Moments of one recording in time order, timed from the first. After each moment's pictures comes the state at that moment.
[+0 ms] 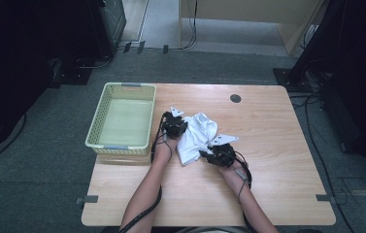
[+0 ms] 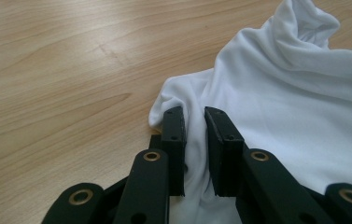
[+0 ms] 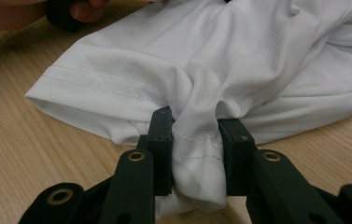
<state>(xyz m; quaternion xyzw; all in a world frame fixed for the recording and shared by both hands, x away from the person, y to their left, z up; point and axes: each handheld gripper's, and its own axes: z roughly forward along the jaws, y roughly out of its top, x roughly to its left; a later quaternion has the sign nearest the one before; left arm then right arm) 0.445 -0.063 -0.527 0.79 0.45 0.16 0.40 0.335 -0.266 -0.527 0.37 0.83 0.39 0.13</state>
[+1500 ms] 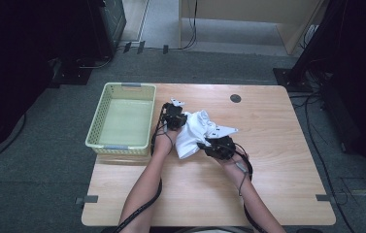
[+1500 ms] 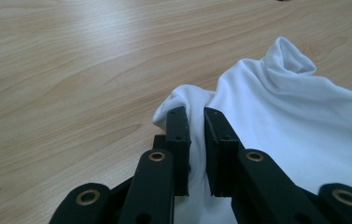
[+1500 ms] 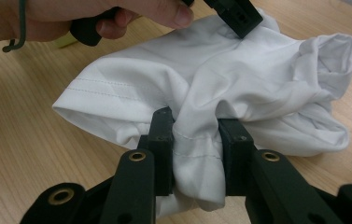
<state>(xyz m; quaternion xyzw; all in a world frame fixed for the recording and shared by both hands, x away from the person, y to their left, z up) 0.456 -0.066 -0.488 0.79 0.46 0.15 0.38 0.338 -0.256 -0.481 0.33 0.84 0.40 0.16</state>
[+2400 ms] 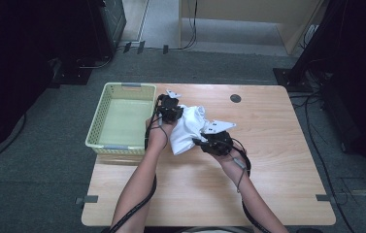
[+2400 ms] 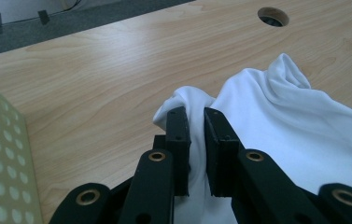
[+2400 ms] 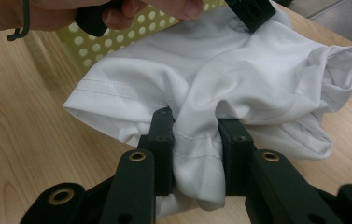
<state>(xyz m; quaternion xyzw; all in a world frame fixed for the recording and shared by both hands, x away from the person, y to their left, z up) 0.452 -0.052 -0.444 0.79 0.45 0.18 0.38 0.337 -0.241 -0.450 0.31 0.84 0.42 0.16</state>
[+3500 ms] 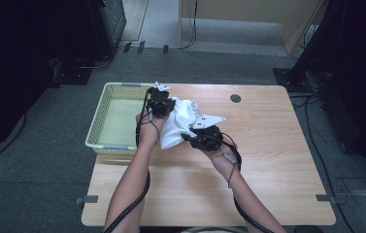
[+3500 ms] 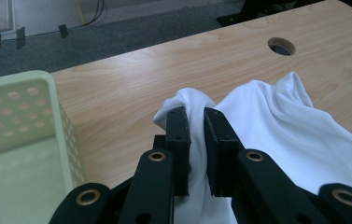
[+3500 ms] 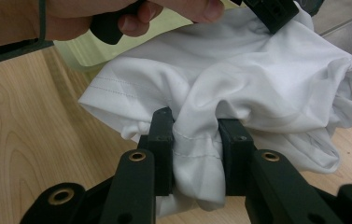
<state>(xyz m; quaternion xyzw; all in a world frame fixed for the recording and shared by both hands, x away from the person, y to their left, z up) 0.451 -0.025 -0.412 0.77 0.46 0.20 0.39 0.342 -0.208 -0.426 0.29 0.84 0.44 0.16</state>
